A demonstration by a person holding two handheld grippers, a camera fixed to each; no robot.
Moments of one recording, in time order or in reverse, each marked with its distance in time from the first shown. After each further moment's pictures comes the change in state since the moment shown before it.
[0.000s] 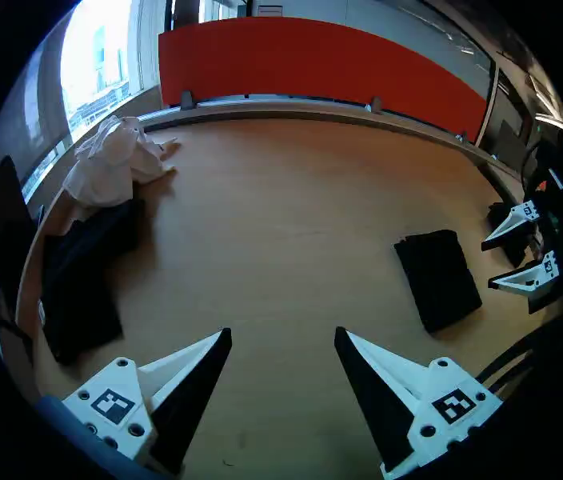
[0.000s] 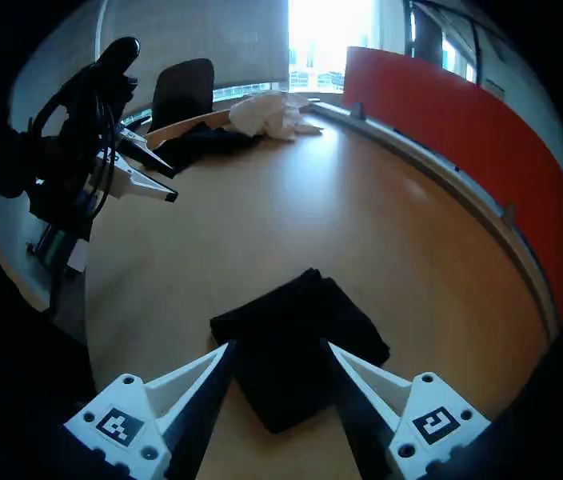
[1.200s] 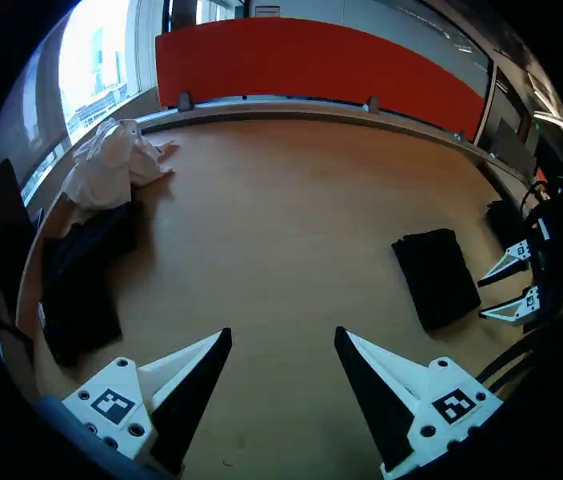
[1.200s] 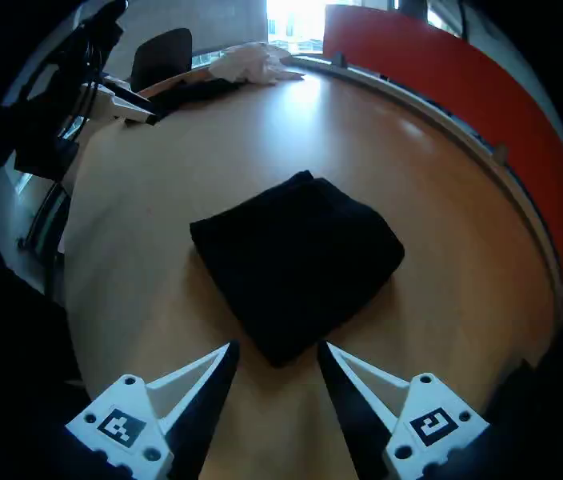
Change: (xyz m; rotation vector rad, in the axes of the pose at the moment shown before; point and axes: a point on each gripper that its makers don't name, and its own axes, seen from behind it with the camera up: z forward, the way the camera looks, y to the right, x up) left arm 0.001 0.003 -0.001 -0.004 0.002 0.009; right arm -0.104 0.001 0.004 -0.050 -0.160 0.076
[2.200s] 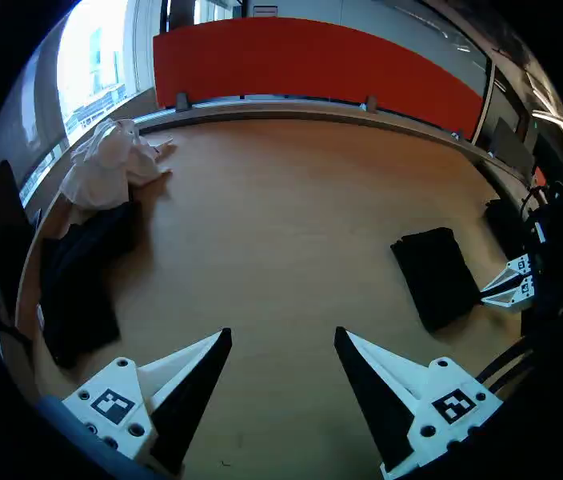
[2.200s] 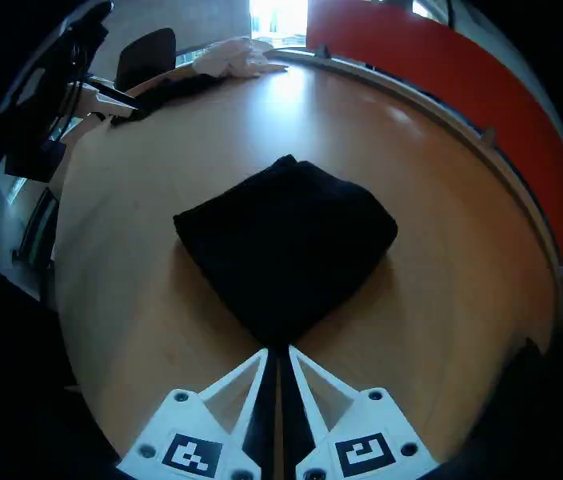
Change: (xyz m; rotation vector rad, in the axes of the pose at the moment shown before) left arm 0.001 0.002 0.000 -0.009 -0.001 0.006; right arm -0.010 0.006 0.000 -0.042 -0.007 0.046
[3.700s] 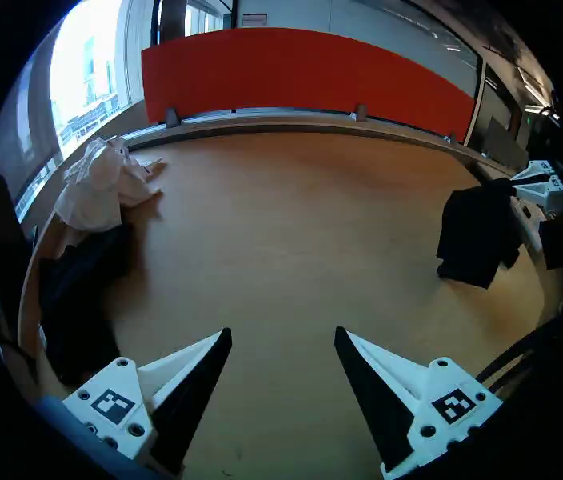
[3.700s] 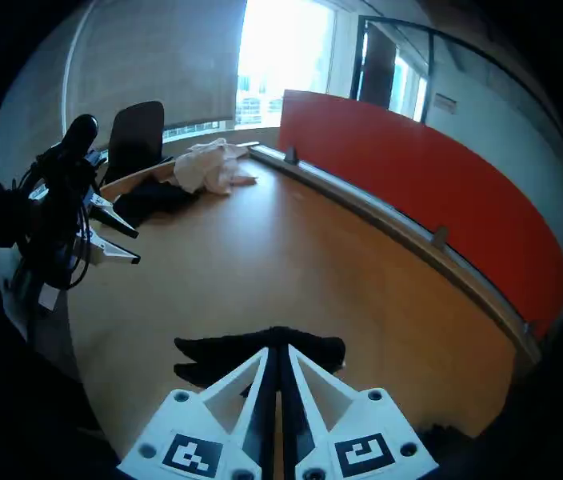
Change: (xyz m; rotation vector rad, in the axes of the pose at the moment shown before) left arm 0.026 0.009 0.001 -0.021 0.036 0.032; right arm 0.164 0.065 -0.122 -0.107 0.310 -0.018
